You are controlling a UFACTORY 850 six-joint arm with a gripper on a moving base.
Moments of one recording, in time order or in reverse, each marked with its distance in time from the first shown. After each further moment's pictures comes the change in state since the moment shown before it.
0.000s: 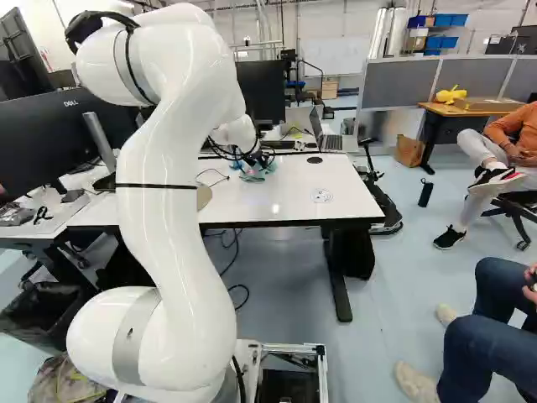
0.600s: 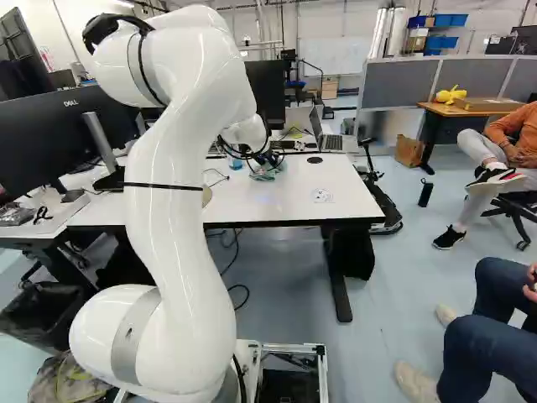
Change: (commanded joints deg) arm -2.7 -1.2 -1.7 0.0 0.0 0.0
